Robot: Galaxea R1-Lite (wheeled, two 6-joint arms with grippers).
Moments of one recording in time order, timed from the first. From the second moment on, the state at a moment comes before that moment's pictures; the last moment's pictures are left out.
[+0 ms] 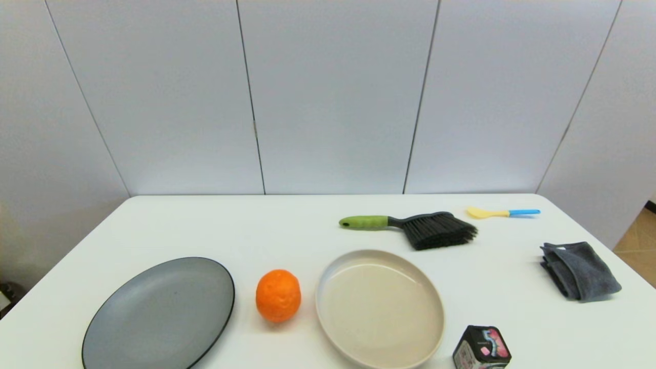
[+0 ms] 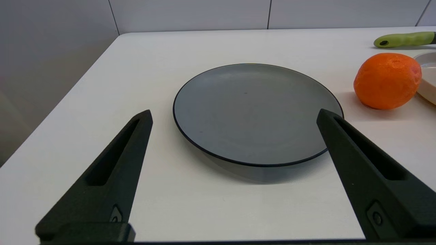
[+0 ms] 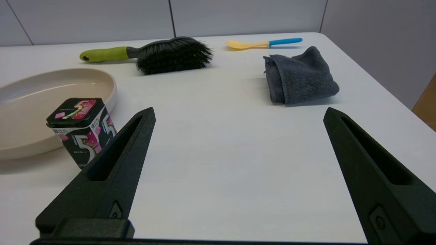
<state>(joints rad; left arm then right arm) 0.00 0.00 0.00 0.00 -0.03 0.03 0.00 0.00 0.00 -0.01 -0.03 0.03</state>
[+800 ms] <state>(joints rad) 0.00 0.00 0.00 0.00 -0.03 0.03 0.00 0.00 0.00 -0.01 -0.03 0.03</state>
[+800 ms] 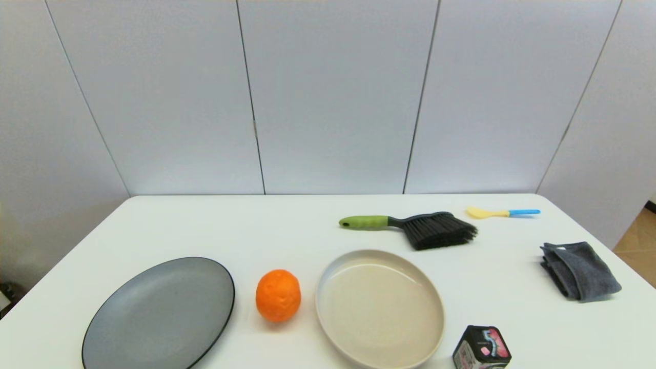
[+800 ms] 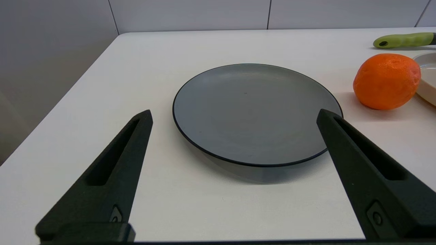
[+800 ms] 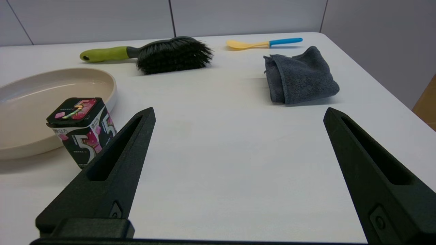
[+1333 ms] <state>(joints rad) 0.00 0.00 0.00 0.00 -0.03 0.03 0.00 0.00 0.00 -0.01 -0.03 0.03</state>
